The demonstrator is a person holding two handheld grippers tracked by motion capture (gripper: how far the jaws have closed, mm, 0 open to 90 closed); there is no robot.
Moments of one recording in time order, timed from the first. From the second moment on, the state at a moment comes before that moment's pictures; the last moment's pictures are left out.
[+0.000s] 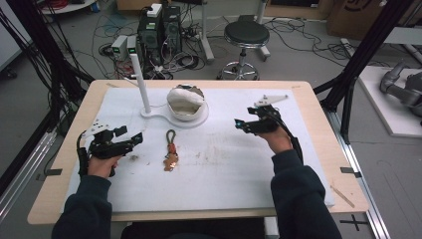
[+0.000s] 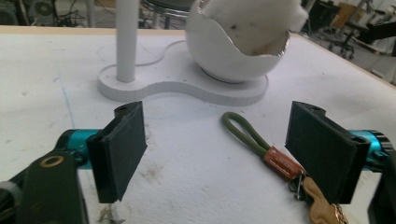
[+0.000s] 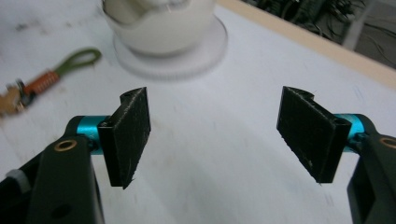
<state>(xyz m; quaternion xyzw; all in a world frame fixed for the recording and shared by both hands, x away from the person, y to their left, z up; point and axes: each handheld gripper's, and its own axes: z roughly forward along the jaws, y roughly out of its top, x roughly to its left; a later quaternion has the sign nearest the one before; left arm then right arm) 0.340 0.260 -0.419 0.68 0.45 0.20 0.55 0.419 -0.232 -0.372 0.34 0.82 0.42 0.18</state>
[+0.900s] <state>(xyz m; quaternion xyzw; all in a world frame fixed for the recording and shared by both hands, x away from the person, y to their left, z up) 0.342 0.242 -0.421 0.68 0.45 0.20 0.54 0.363 -0.313 -0.404 0.42 0.76 0.43 0.24</state>
